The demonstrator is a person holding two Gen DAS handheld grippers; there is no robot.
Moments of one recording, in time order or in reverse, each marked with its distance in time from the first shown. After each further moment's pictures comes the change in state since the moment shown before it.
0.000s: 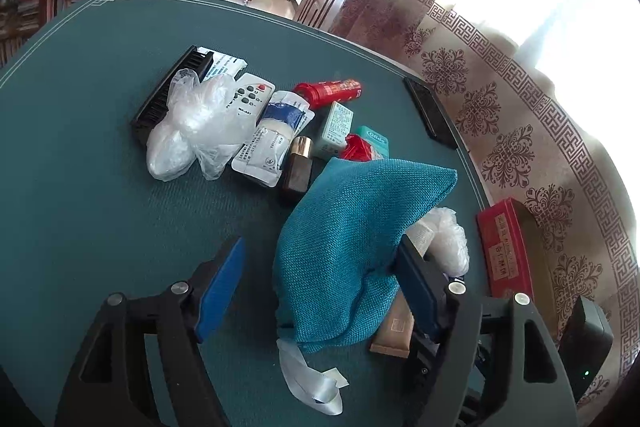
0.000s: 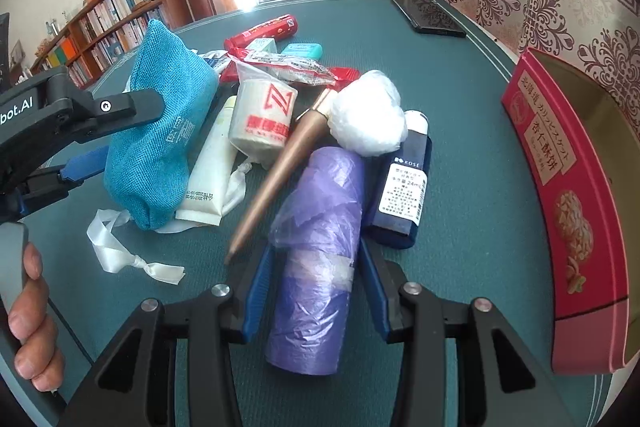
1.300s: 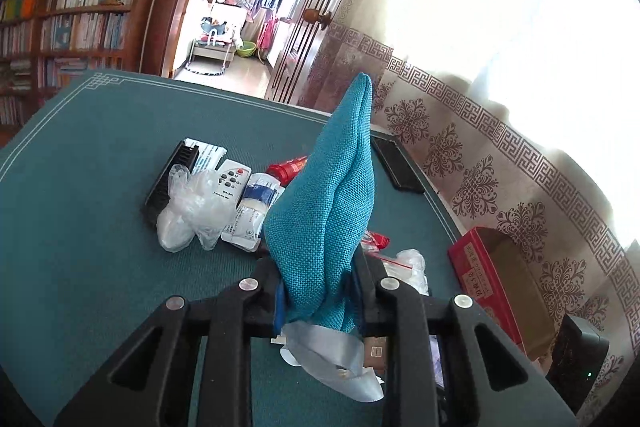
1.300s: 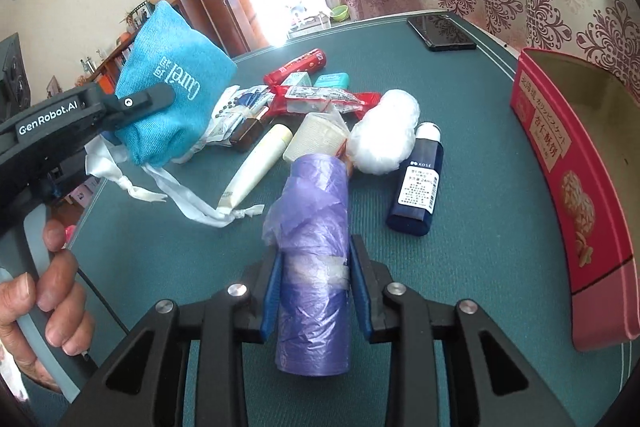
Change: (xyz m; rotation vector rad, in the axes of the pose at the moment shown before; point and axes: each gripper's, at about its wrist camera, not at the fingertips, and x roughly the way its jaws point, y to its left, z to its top) left arm -0.059 -0.019 0.006 0.119 -0.255 -0.049; right arm -0.039 -0.013 -0.018 0.061 -0.111 0.182
